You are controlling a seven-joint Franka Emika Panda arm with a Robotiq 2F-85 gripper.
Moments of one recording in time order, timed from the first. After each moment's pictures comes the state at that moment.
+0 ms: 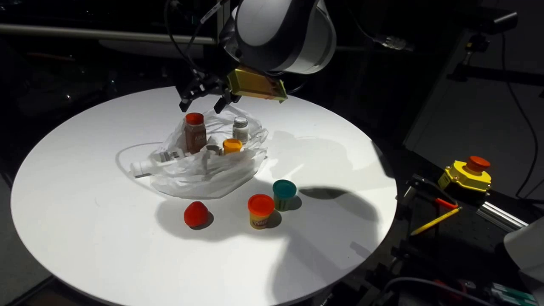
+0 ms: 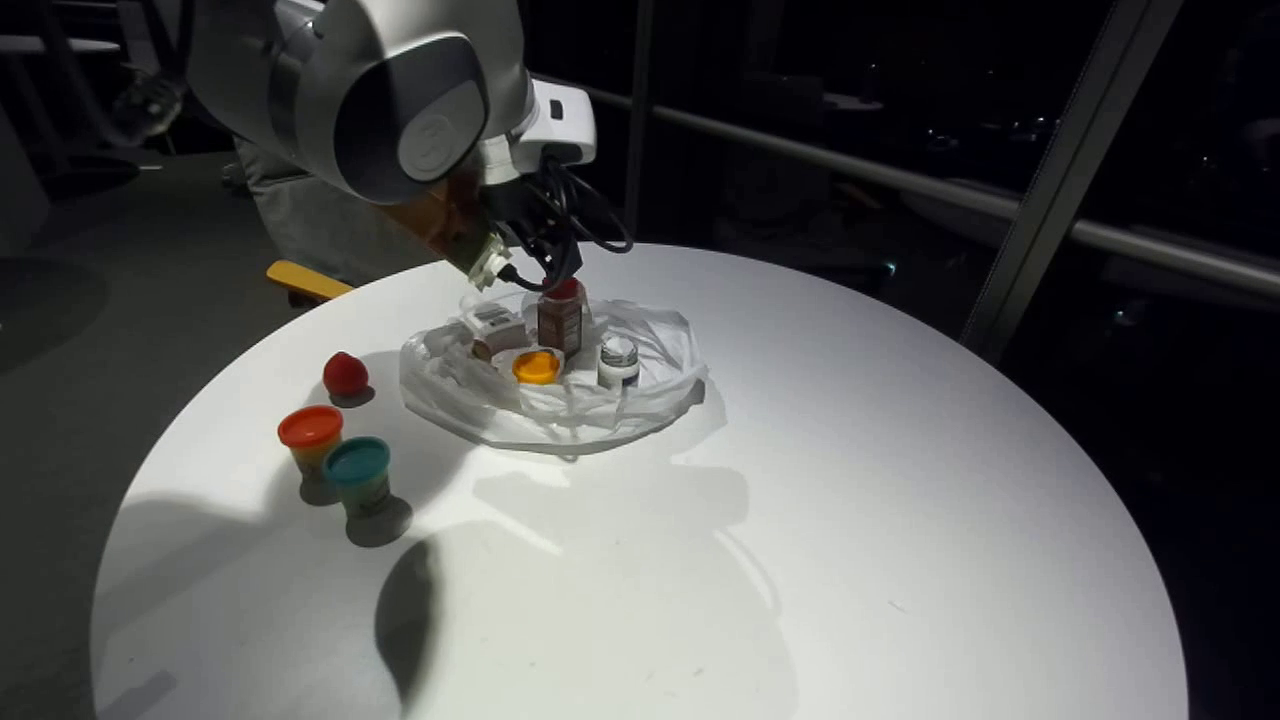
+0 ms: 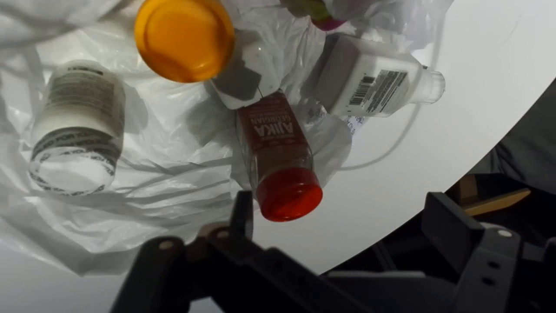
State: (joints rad) arm 0.01 0.58 0.21 -2.07 0.17 3.22 0.13
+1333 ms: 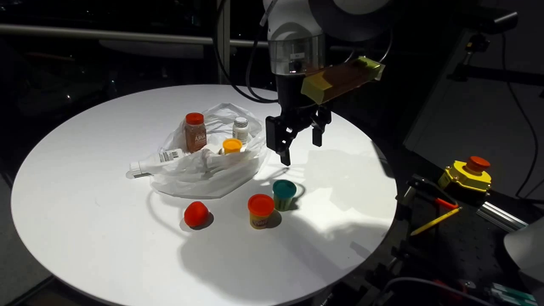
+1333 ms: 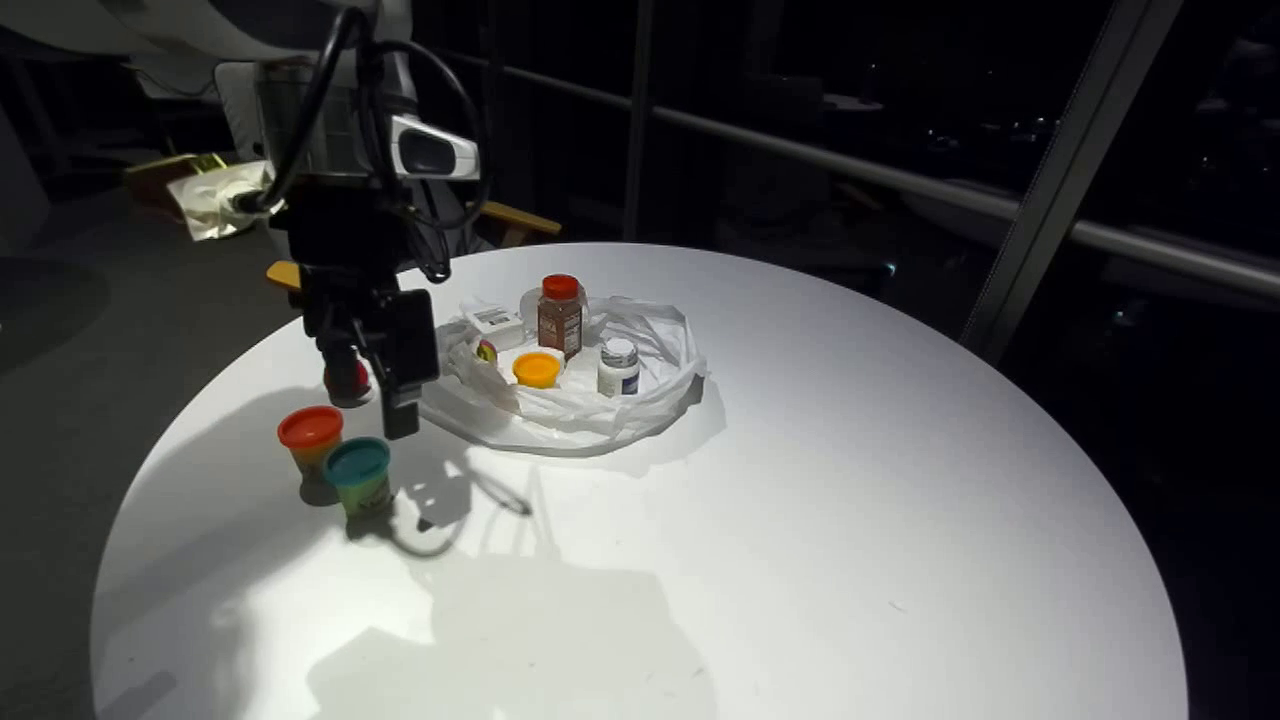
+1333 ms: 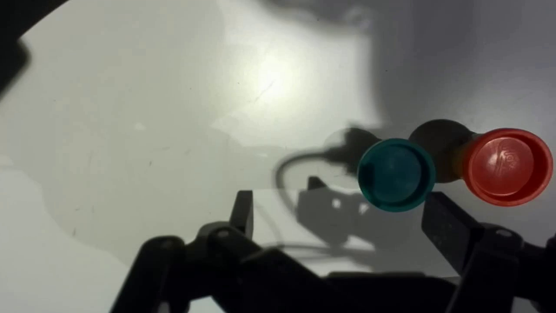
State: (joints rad) arm 0.28 0.25 -0.04 -2.35 -0.11 2.38 0.56
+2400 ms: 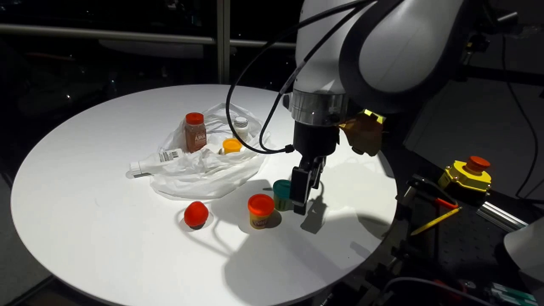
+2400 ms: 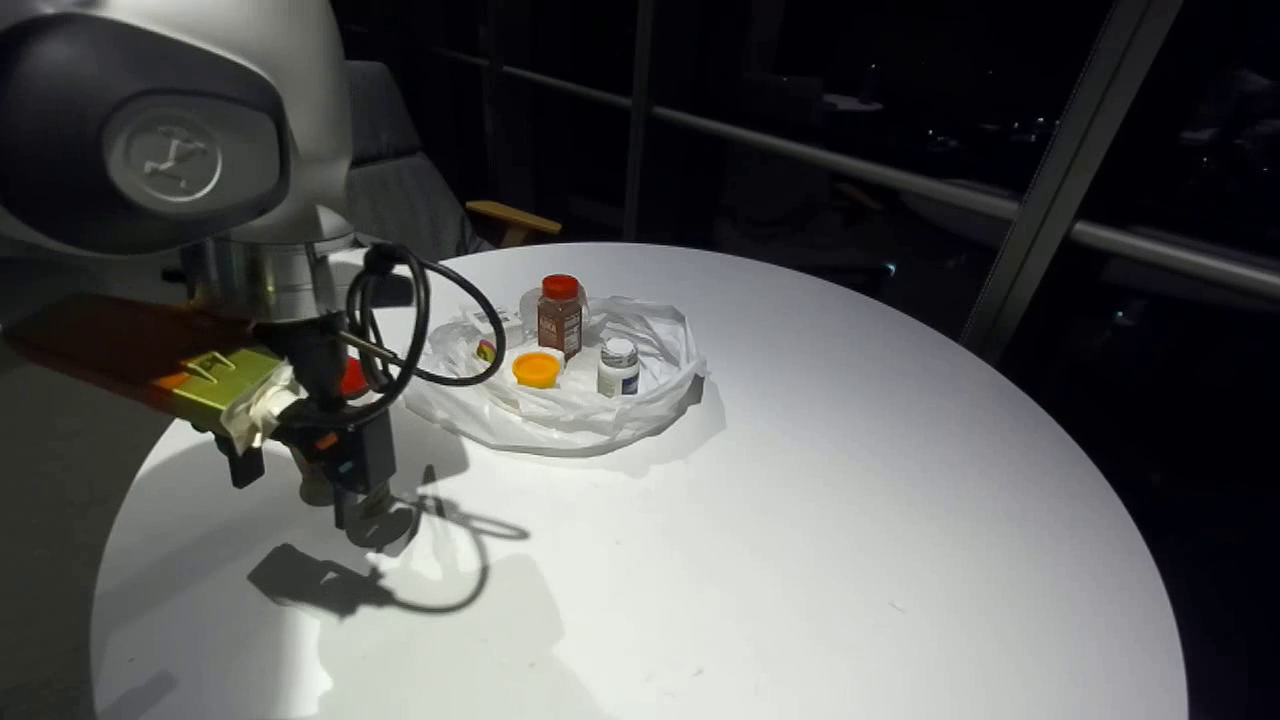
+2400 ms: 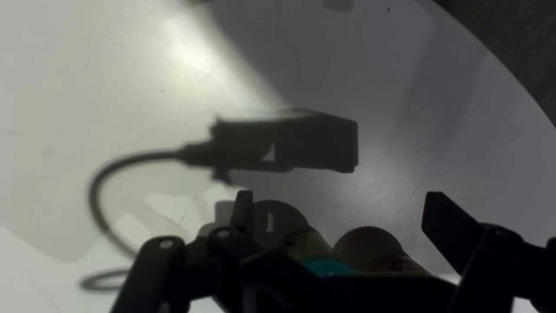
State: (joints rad) arm 0.15 0.32 0.14 -2.54 0.08 2.74 0.01
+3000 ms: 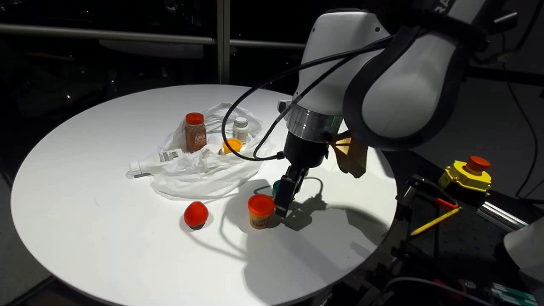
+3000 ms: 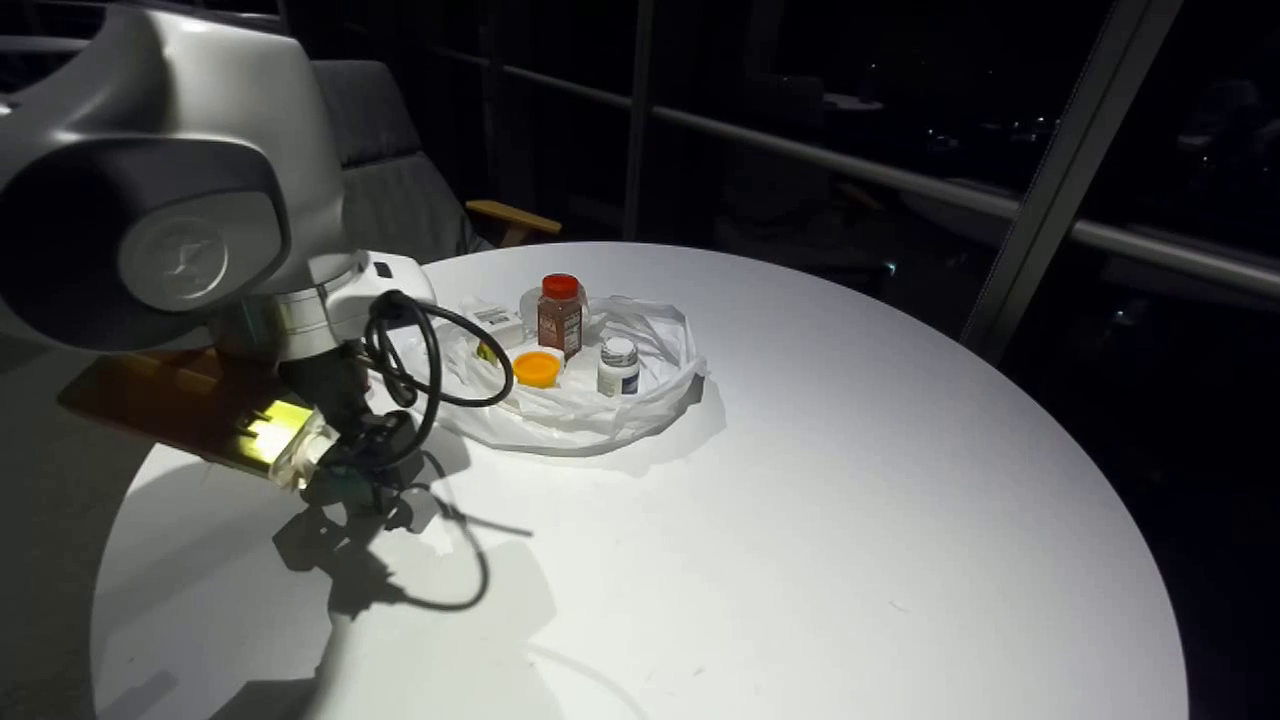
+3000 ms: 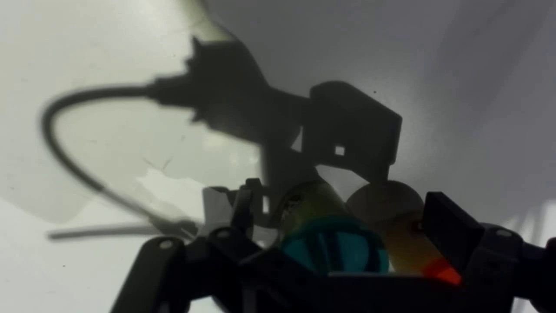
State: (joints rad) arm 0.16 0.43 0.13 -2.55 0.03 3.04 0.01
